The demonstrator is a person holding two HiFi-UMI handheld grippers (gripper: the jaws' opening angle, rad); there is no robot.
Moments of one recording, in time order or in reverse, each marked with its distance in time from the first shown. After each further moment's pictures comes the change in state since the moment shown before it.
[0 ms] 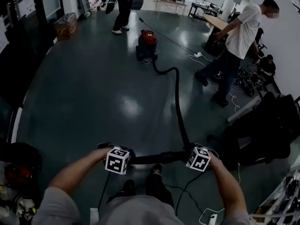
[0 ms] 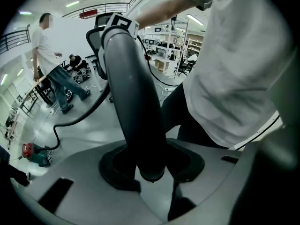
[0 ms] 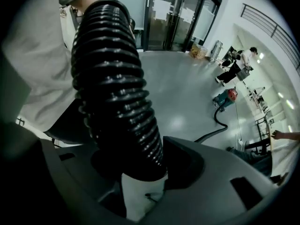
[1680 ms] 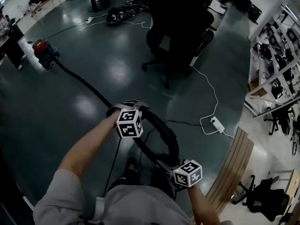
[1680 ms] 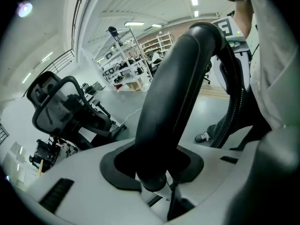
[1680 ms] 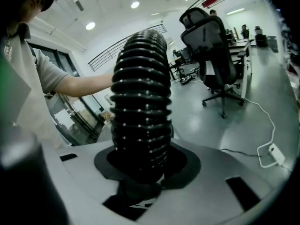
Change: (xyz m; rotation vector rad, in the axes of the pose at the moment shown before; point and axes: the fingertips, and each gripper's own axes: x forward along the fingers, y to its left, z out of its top) left arm 0.156 -0.082 0.362 0.664 -0.168 0.106; right arm -0.099 0.412 -0.071 1.603 -0.778 -0.376
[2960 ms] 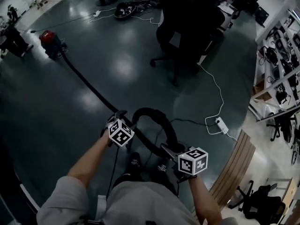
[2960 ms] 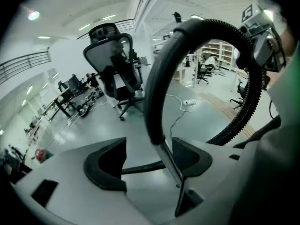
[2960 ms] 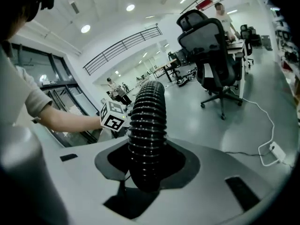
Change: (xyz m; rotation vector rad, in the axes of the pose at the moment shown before) left arm 0.012 -0.071 -0.147 -0.679 0.119 0.212; right arm 0.024 -0.021 0.038 0.050 -0.032 -0.043
